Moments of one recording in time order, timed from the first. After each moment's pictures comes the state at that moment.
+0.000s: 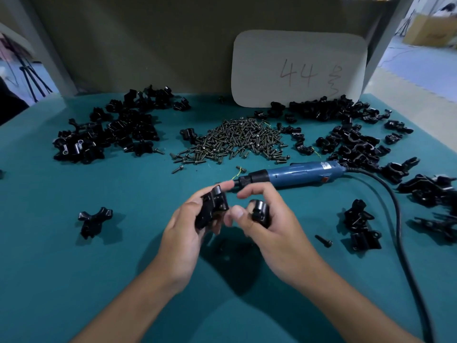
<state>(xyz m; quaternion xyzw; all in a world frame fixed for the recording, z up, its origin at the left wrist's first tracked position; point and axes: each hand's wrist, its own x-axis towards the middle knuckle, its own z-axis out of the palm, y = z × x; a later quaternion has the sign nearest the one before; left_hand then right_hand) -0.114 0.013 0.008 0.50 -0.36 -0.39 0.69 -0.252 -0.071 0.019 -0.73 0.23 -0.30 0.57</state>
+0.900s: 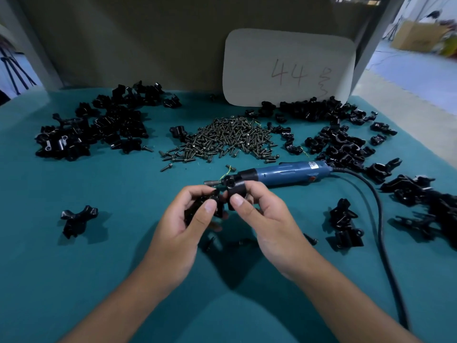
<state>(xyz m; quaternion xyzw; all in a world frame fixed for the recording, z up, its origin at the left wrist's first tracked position) -0.115 0.014 0.000 0.53 -0.42 -0.31 0.67 -0.253 -0.083 0.021 -0.69 0.21 -0.31 0.61</state>
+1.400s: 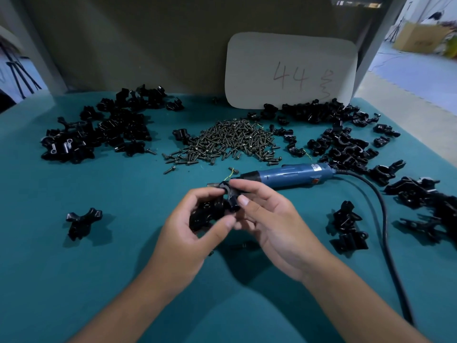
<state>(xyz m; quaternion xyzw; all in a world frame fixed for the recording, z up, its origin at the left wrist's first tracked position) -0.120 0.017 0.006 0.56 -0.45 -0.27 0.64 -0.253 -0.086 0.027 -0.52 0.20 -0.29 0.78</state>
